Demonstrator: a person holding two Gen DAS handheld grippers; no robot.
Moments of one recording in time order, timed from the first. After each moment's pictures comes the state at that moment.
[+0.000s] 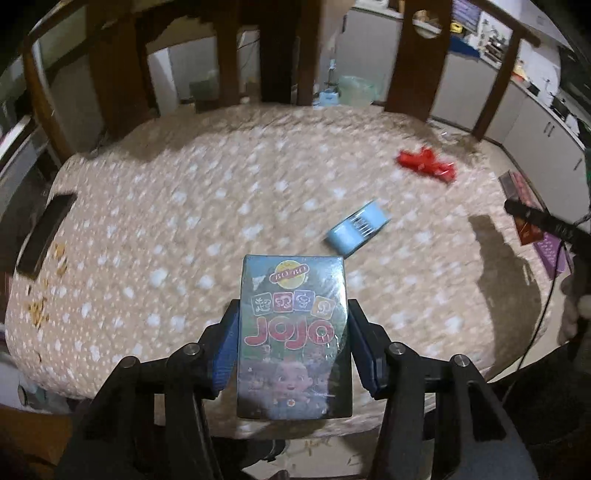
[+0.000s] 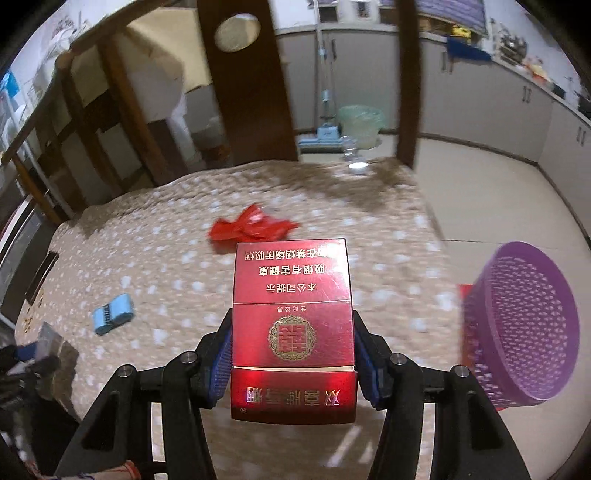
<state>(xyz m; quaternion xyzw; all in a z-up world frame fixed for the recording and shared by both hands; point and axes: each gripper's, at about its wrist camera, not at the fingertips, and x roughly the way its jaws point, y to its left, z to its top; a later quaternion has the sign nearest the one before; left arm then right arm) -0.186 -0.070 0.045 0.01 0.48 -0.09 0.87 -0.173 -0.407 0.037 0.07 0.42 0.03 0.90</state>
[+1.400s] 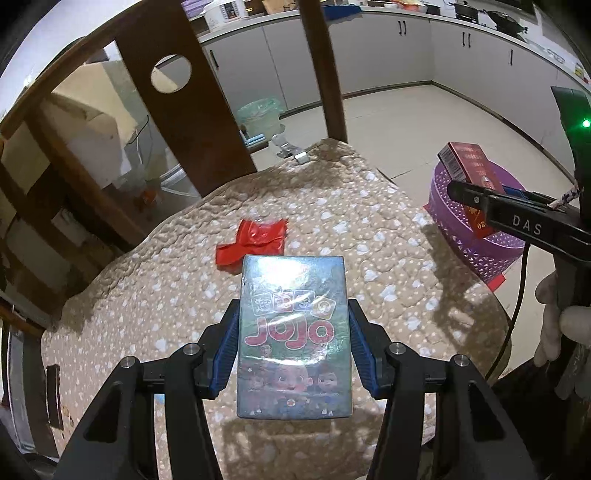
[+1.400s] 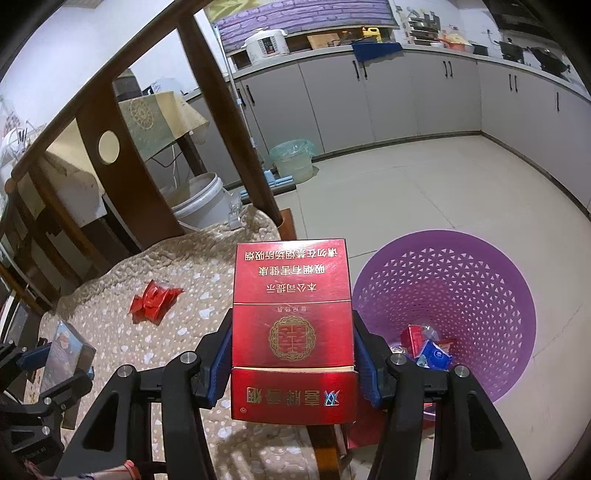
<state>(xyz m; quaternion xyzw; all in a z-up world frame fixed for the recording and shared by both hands) -0.159 -0.313 0.091 0.21 0.41 -0.19 0.87 -0.206 -0.539 0.043 0.18 0.35 -0.06 0.92</state>
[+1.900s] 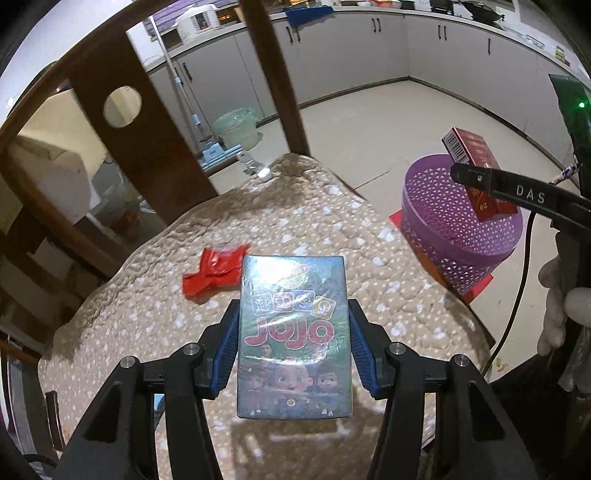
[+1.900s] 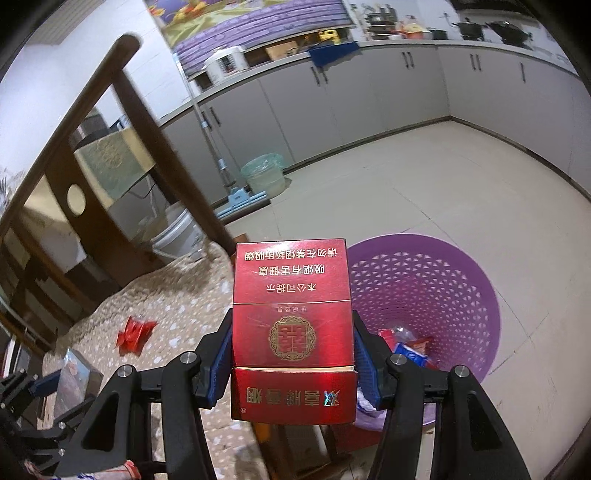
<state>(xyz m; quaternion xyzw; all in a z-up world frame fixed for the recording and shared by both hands) -0.160 -0.359 0.085 0.24 0.40 -0.22 0.86 -0.223 -0.594 0.045 0.24 0.32 -0.11 0.91</state>
